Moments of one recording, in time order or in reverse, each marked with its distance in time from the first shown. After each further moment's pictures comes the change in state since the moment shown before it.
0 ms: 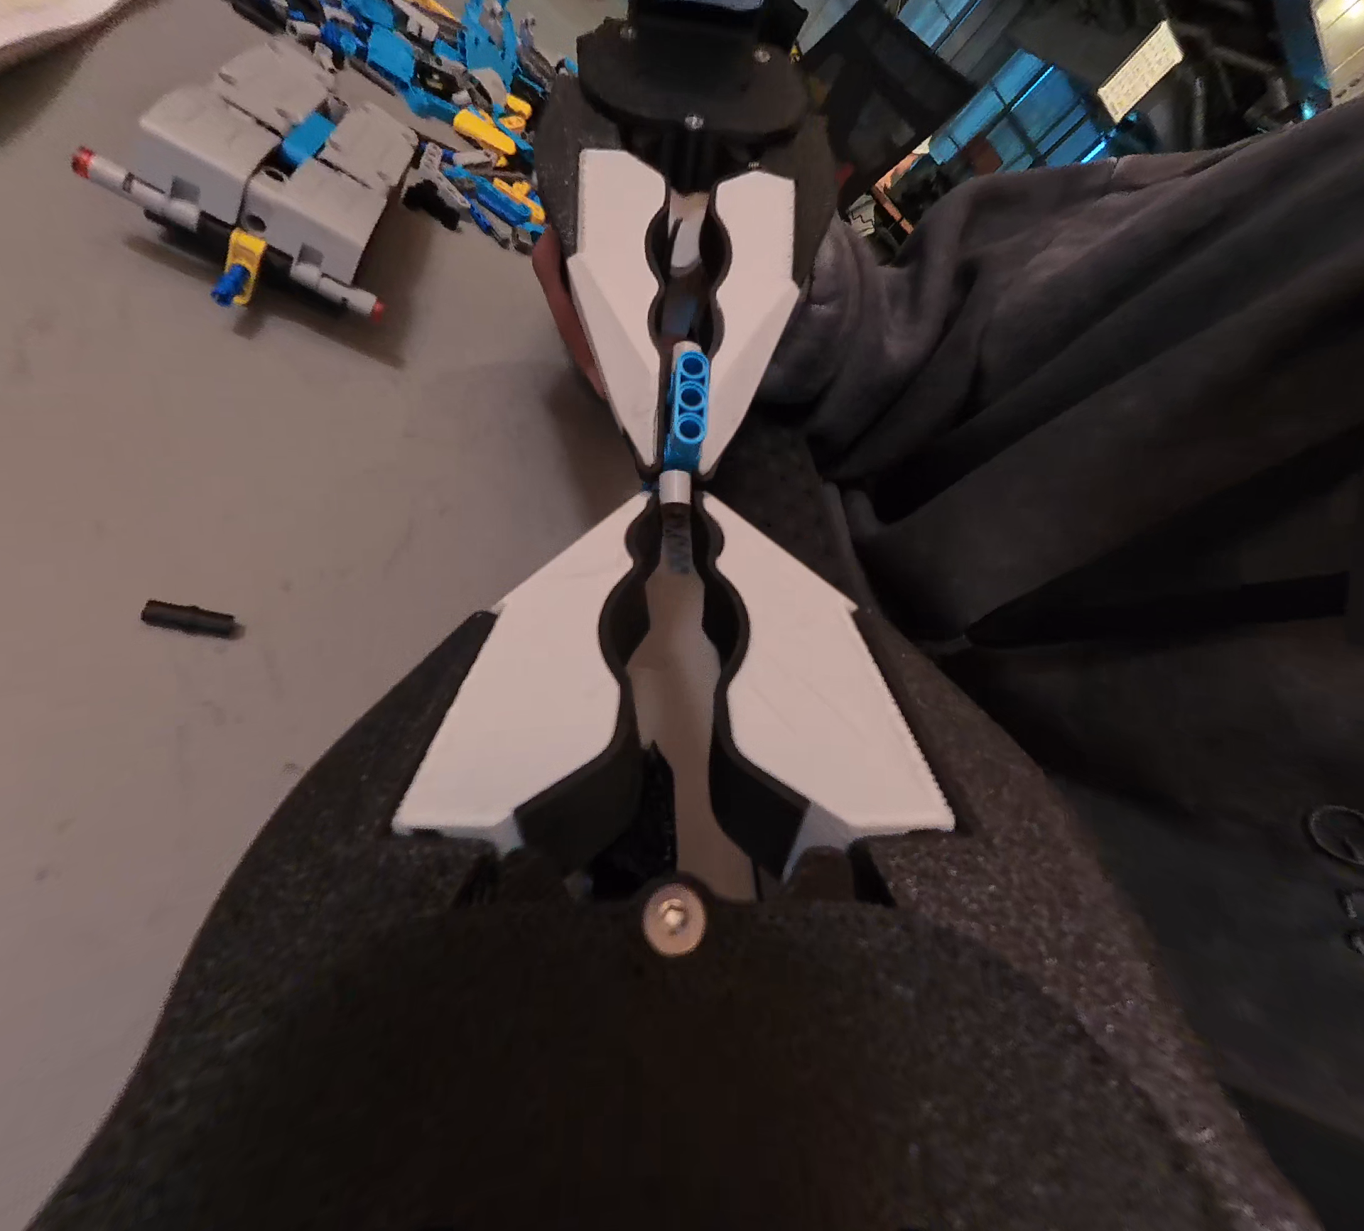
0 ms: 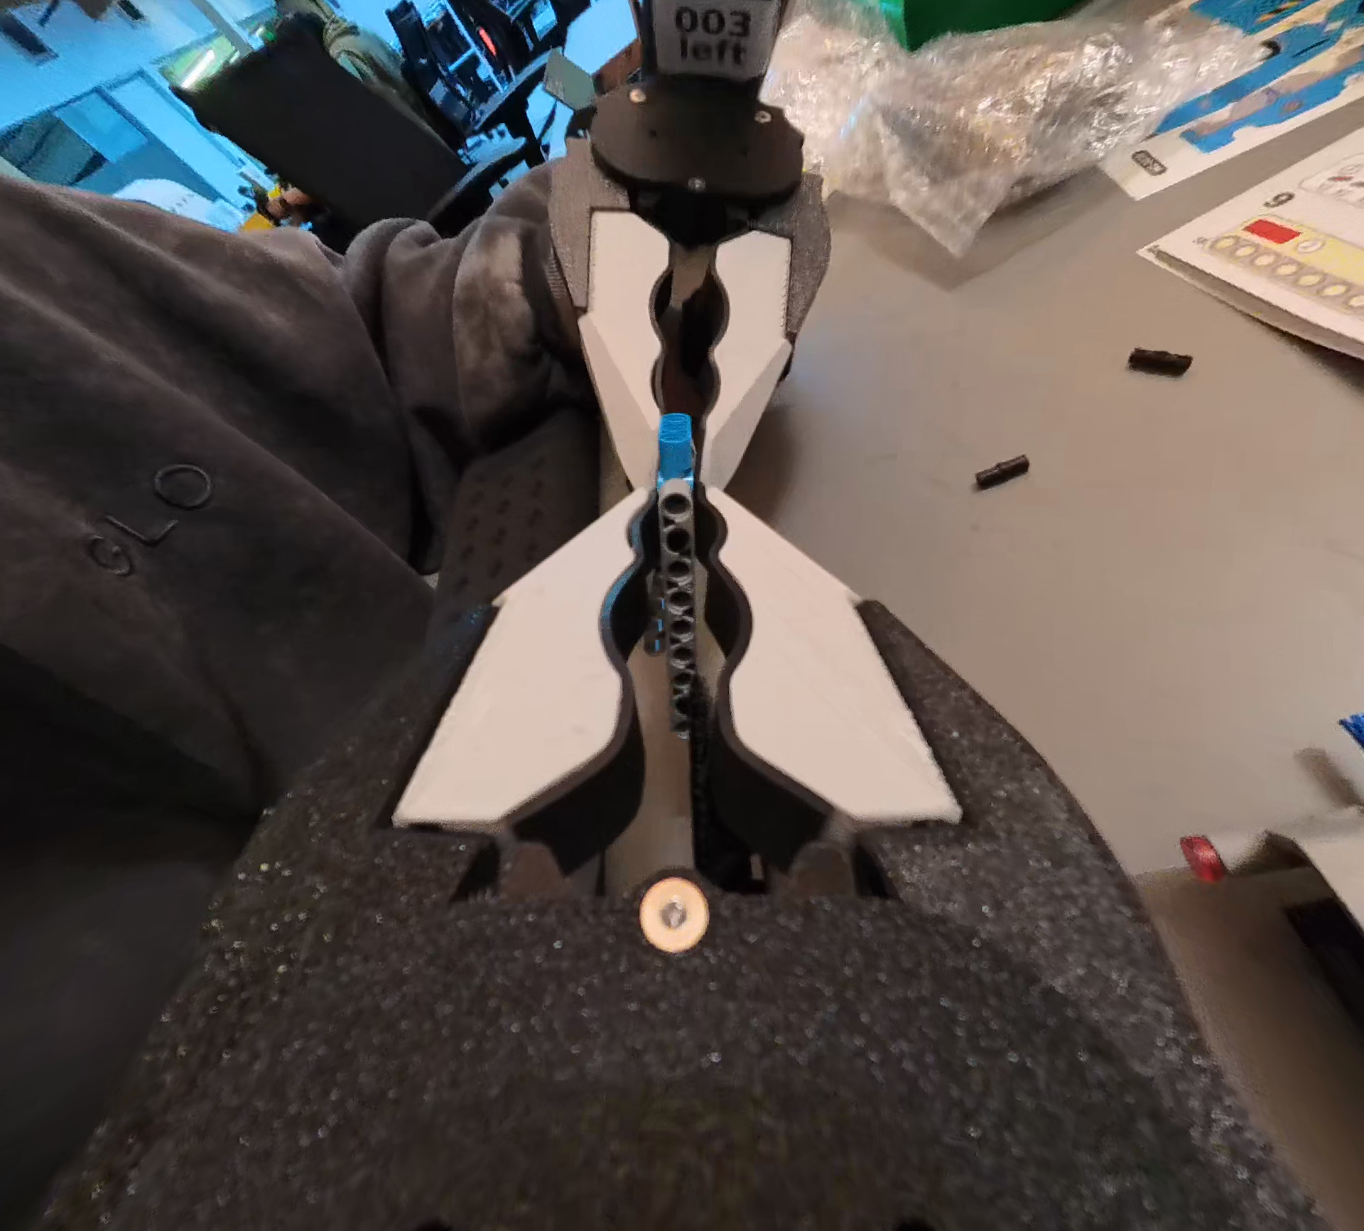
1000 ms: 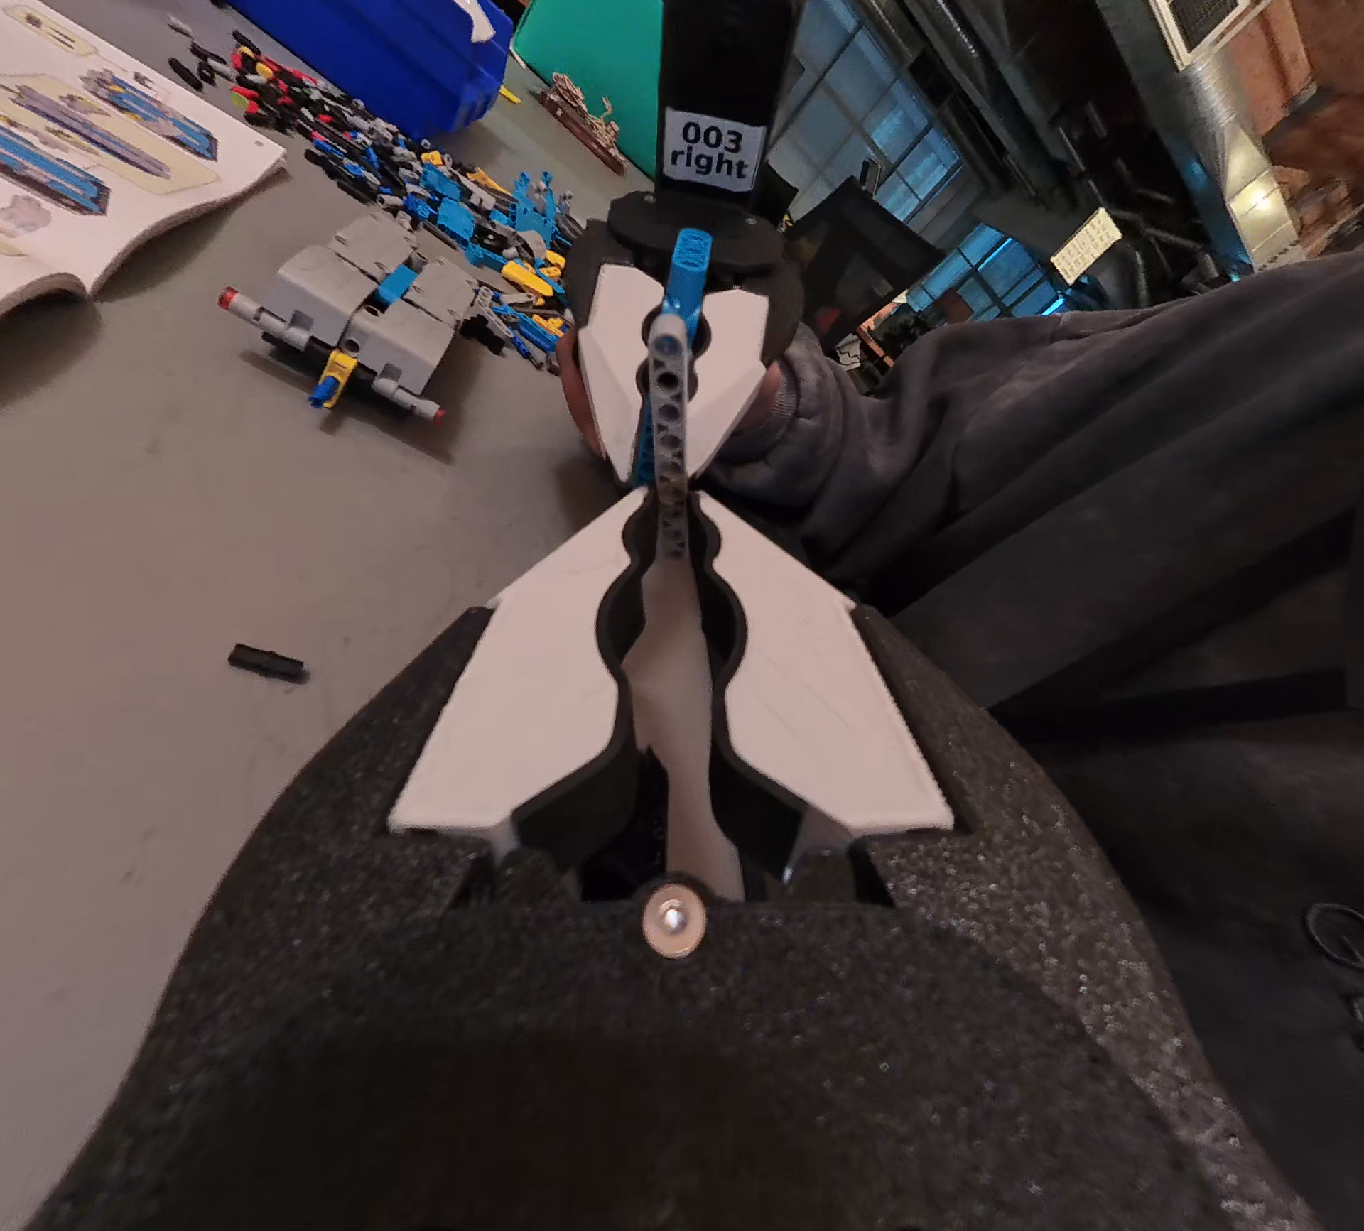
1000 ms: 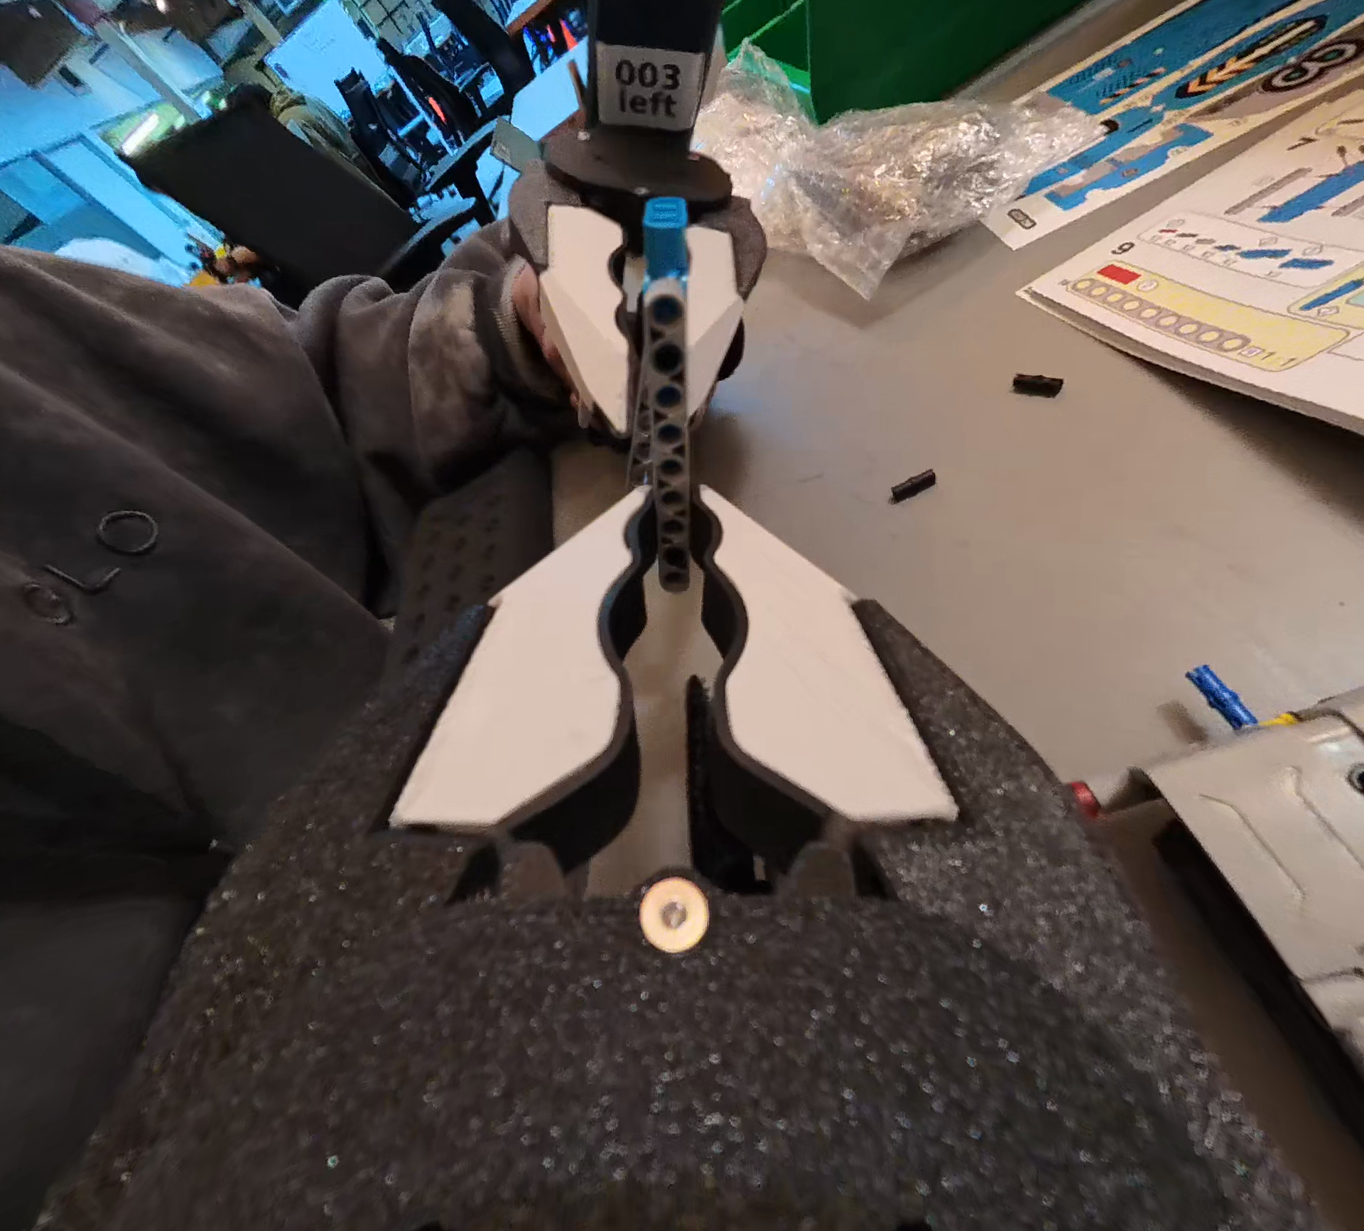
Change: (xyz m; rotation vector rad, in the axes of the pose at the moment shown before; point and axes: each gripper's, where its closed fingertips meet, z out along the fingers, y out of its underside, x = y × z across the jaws) left arm -0.005 -0.030 -0.015 0.186 -0.010 -0.029; right arm 0.017 -0.011 -0.013 0.071 0.078 0.007
